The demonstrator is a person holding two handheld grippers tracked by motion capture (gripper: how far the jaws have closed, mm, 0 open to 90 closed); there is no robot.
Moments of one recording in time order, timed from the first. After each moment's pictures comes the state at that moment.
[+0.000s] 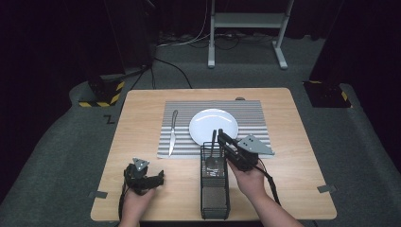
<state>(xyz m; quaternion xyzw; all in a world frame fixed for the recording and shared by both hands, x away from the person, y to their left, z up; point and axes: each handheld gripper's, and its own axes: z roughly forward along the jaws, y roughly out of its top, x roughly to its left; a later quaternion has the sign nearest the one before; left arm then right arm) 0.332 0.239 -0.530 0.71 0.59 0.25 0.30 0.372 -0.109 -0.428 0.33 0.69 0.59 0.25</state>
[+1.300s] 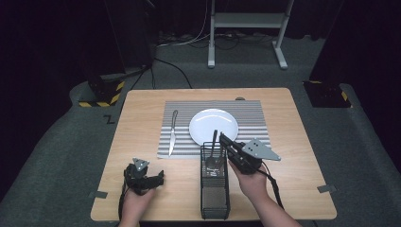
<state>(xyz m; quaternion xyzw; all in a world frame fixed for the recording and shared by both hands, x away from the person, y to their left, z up) 0.332 0.239 -0.530 0.71 0.59 0.25 0.30 0.359 -0.117 -0.422 0.30 0.68 0.63 0.25</state>
